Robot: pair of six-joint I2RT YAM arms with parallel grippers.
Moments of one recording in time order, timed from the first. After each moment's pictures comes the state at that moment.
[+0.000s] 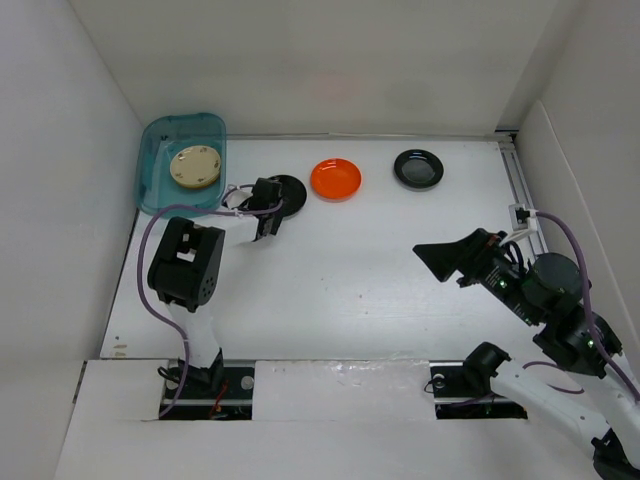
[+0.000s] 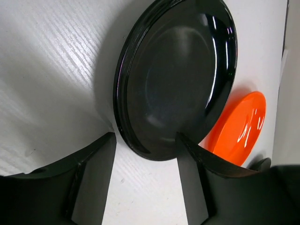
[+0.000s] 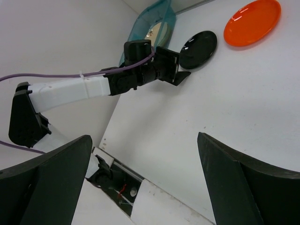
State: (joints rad) left arm -0.35 1.85 1.04 0.00 -0.32 -1.42; right arm 0.69 0.50 0.97 -0.55 0.07 0.77
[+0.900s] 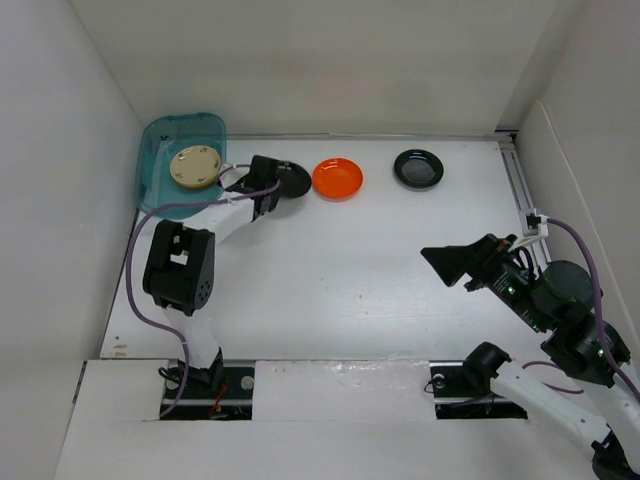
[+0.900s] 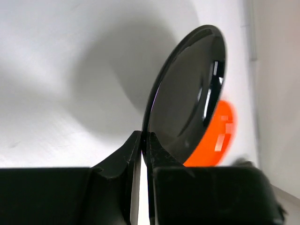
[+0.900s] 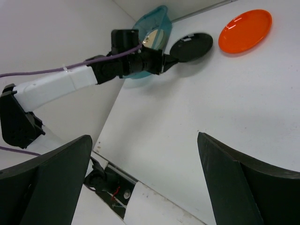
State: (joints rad) left arm -0.33 1.83 1.20 -0.23 -0.35 -1.43; right arm 0.69 0.45 0.97 -0.58 0.10 0.73
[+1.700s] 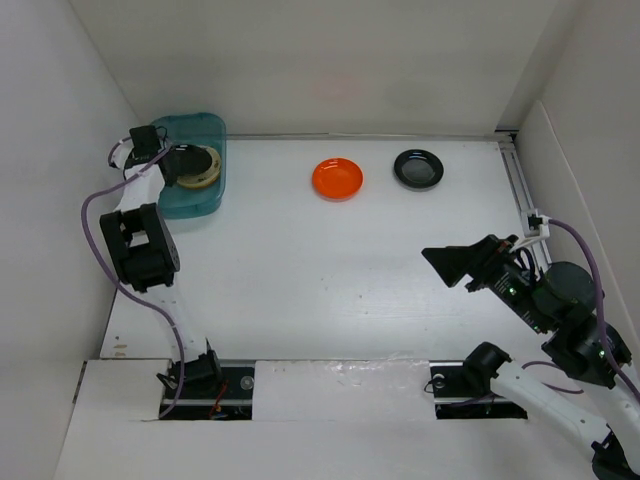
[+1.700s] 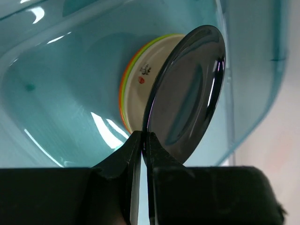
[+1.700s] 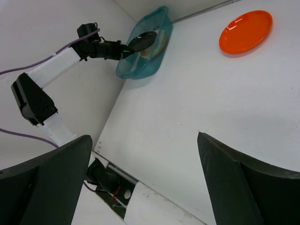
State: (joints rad) left arm 0.26 2.01 1.66 -0.43 -0.15 -1.11; right arm 0.69 0.44 0.97 -0.58 0.10 0.73
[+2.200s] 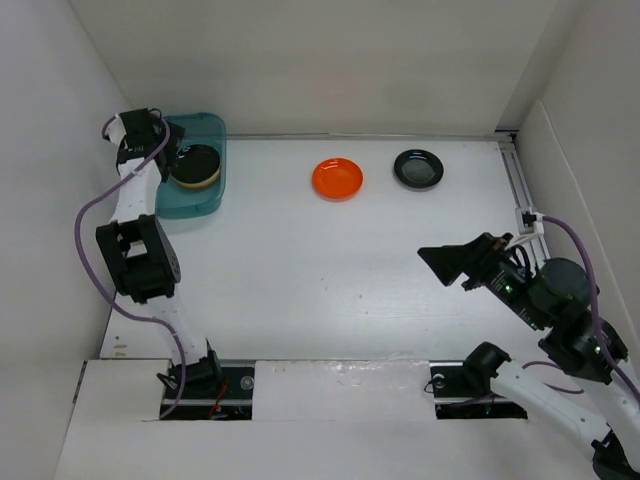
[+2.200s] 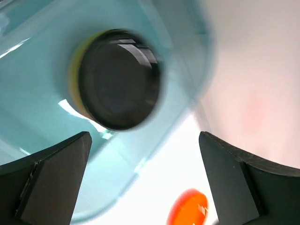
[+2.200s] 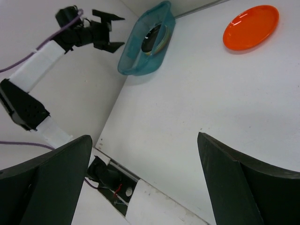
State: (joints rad) left arm 0.26 1.97 1.71 -0.41 -0.05 -0.98; right arm 0.69 0.46 0.97 -0.57 0.08 0.73
